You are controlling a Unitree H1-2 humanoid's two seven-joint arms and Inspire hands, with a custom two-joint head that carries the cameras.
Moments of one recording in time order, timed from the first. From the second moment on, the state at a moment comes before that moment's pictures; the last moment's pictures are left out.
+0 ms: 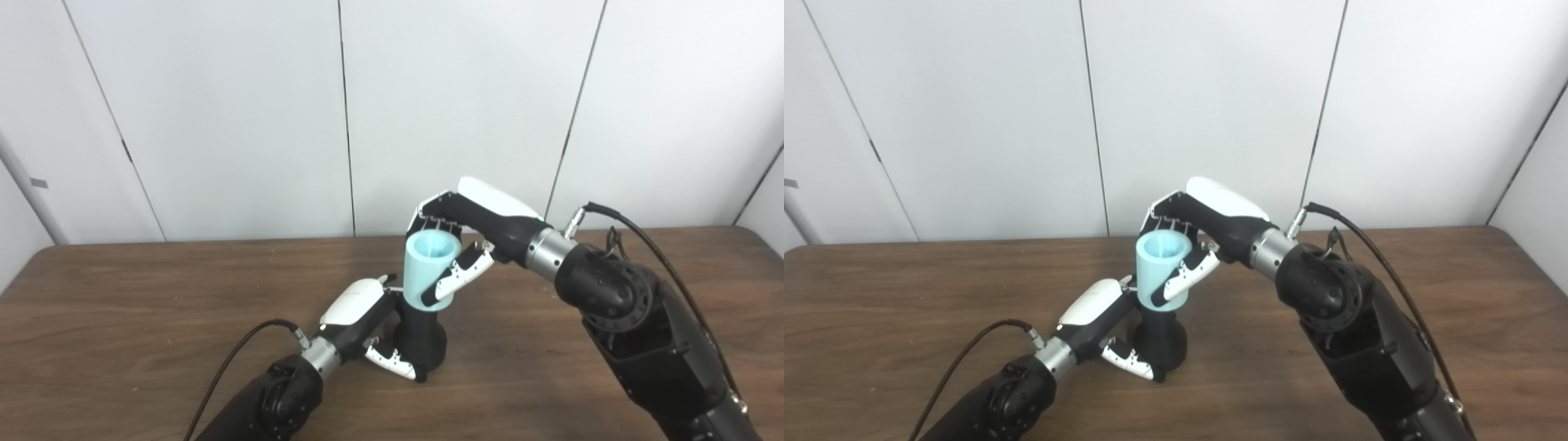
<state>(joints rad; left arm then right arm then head) -0.54 0.24 -0.58 0.41 0.51 -0.17 0.00 -0.66 -0.37 0.29 -0.28 -0.48 0.38 0.54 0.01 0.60</state>
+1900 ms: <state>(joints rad) -0.54 0.24 -0.58 0.36 0.52 -0.10 -0.04 -0.64 -0.31 0.30 -0.10 -0.46 0.19 0.46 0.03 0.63</state>
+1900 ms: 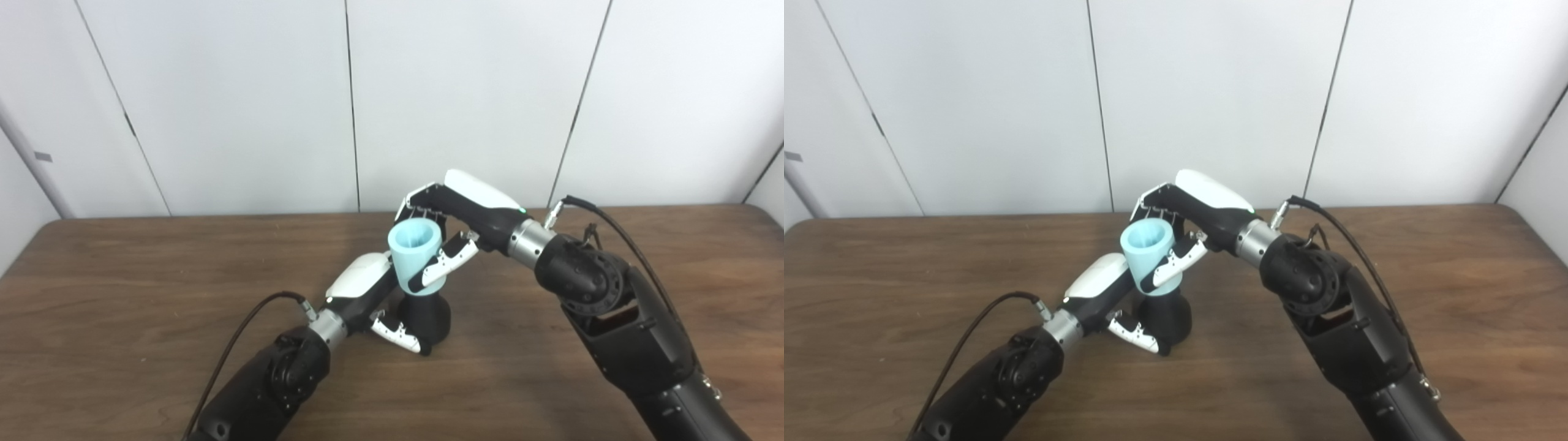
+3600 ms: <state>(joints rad) -0.54 0.24 -0.57 0.36 0.52 -0.09 -0.05 -0.56 -0.35 0.35 -0.10 -0.48 0.15 0.38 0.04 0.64</state>
